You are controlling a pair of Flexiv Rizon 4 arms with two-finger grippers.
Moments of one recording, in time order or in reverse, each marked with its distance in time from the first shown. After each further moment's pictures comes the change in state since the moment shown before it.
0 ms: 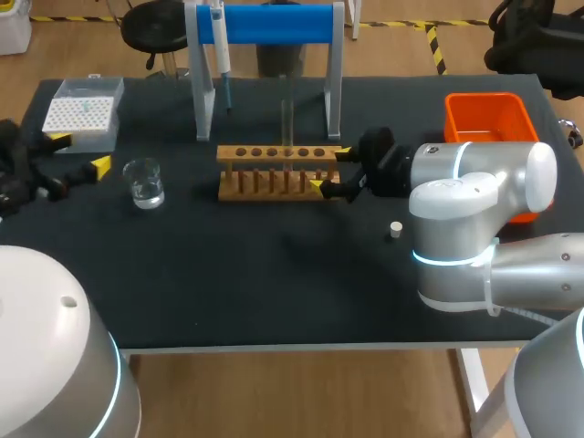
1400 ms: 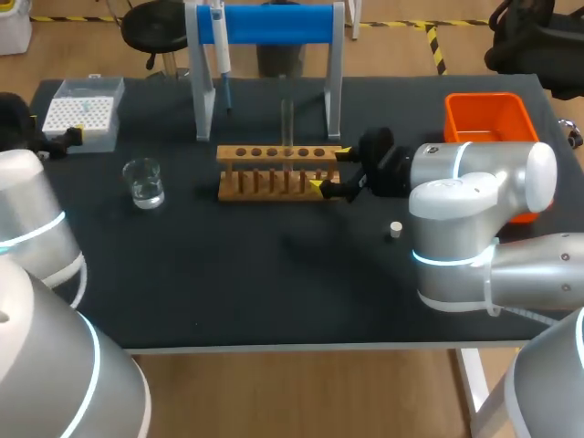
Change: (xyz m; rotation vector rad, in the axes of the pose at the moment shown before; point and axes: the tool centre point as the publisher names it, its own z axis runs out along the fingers) left arm -0.132 0.023 0.049 -0.107 -0.398 -0.110; right arm 0.000 0.000 0.000 0.000 0.000 0.000
